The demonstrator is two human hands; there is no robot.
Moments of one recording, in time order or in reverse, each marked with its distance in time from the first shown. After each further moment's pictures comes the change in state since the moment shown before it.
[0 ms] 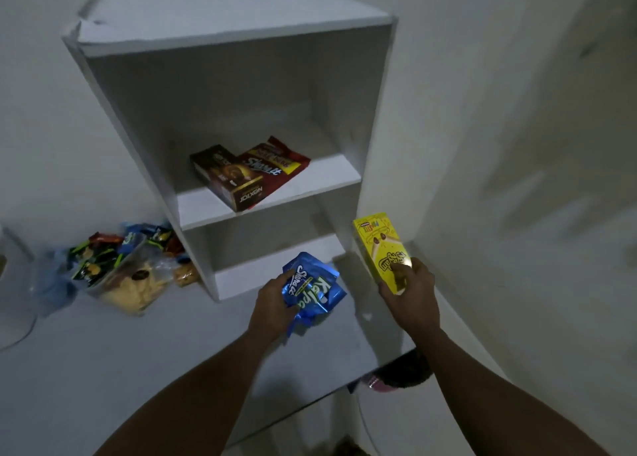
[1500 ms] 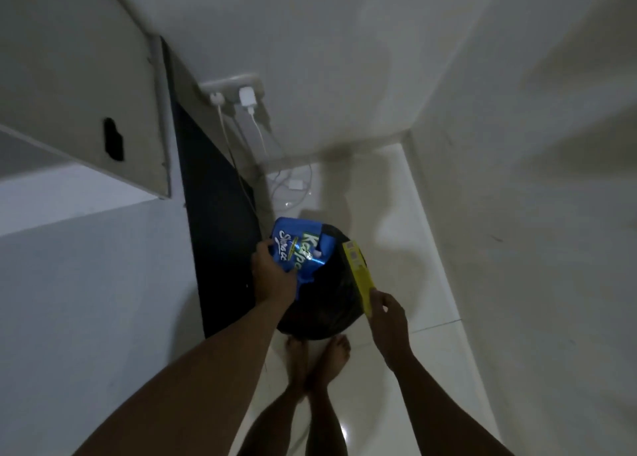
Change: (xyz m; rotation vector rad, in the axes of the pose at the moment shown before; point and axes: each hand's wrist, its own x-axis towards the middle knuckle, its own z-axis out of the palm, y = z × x) left_hand 0.167 -0.043 0.479 0.012 0.236 -0.803; right_hand 0.127 0.423 0.070 0.259 -0.587 0.753
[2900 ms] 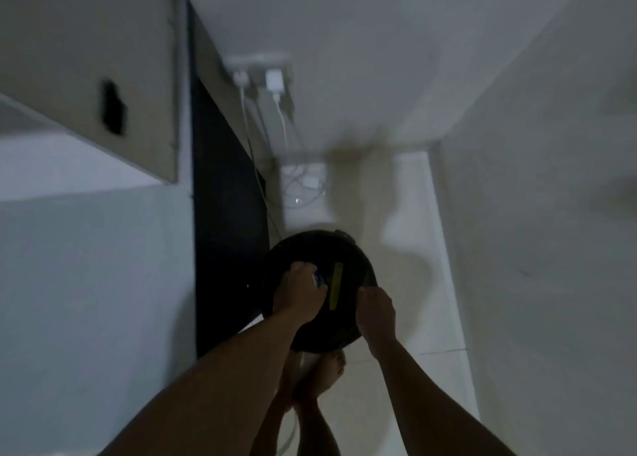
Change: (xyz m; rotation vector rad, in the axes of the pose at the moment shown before) left_hand 0.021 -0.037 0.049 0.483 -0.360 0.095; right_hand 0.061 -0.016 0.052 -0.293 -0.086 -0.083
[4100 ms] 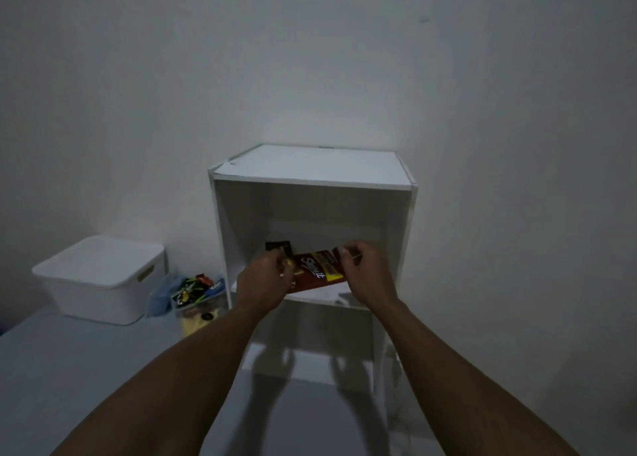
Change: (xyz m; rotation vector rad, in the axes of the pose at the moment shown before) left_hand -0.341 -0.107 -0.568 -0.061 1.212 0.300; right_hand -0.414 -0.515 -0.038 0.099 0.239 -1.315
